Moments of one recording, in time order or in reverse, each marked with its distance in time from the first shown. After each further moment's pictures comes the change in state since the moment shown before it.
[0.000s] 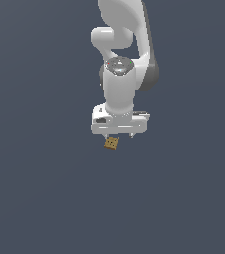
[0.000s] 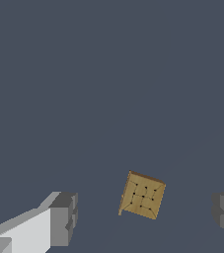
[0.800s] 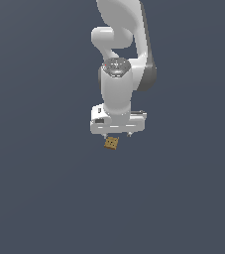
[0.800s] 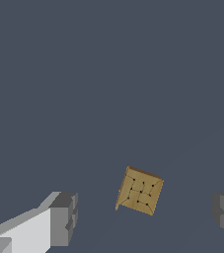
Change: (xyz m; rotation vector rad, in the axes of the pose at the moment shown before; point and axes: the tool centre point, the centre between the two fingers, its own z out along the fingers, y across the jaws) arm -0.007 0.005 0.004 0.008 -0.018 -0.021
